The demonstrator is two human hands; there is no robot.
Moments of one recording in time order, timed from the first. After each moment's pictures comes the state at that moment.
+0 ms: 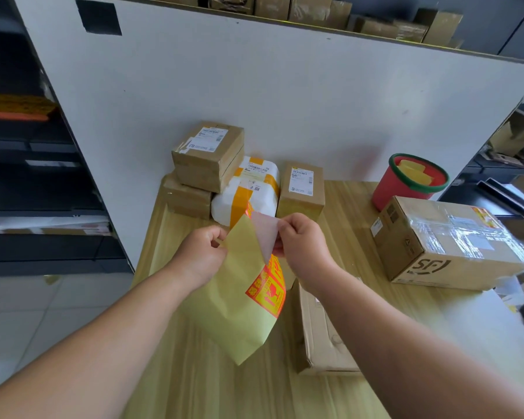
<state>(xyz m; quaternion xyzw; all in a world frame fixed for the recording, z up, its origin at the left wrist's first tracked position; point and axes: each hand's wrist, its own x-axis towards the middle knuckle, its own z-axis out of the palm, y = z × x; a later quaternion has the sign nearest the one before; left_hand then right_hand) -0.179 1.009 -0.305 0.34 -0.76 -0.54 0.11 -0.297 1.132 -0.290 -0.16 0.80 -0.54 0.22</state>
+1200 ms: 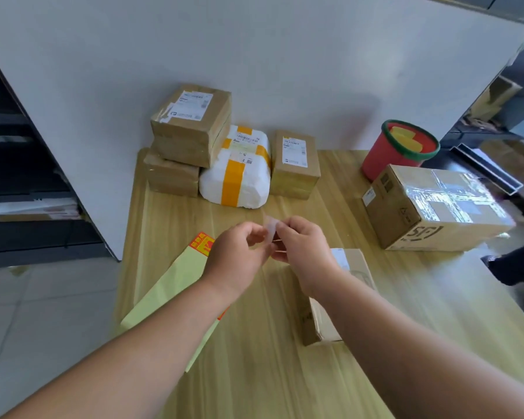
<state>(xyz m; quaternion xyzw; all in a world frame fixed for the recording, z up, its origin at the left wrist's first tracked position) -0.200 1.034 -0.354 0.26 -0.77 -0.57 0.15 -0.273 1.131 -0.321 -0.09 0.79 -0.54 0.26</state>
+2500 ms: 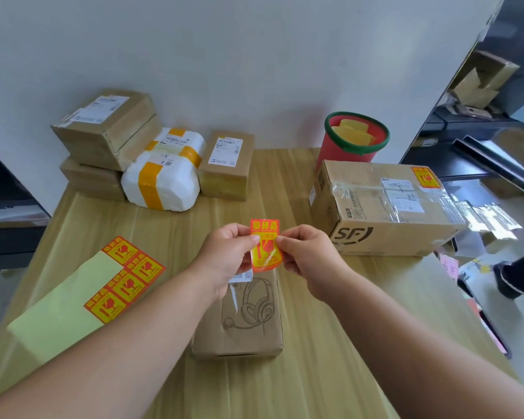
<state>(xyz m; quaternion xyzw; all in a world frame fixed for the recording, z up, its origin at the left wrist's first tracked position) -0.345 1.212 -0.331 0.36 -0.59 -0.72 0.07 -0.436 1.327 -0.333 -0.07 0.75 -0.57 0.34</state>
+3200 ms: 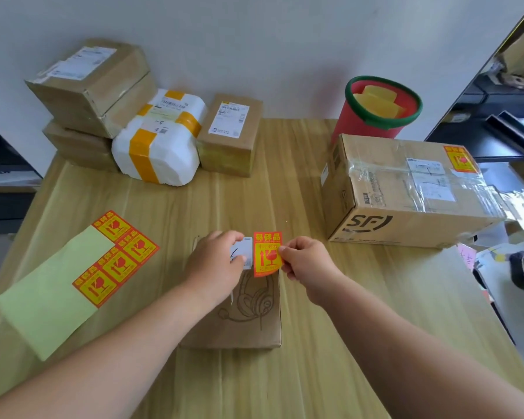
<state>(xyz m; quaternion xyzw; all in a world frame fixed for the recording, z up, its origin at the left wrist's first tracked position) -0.337 1.202 -0.401 0.34 -0.87 -0.36 0.03 -0.452 1.322 -0.402 -0.01 0.79 -0.48 0.38</state>
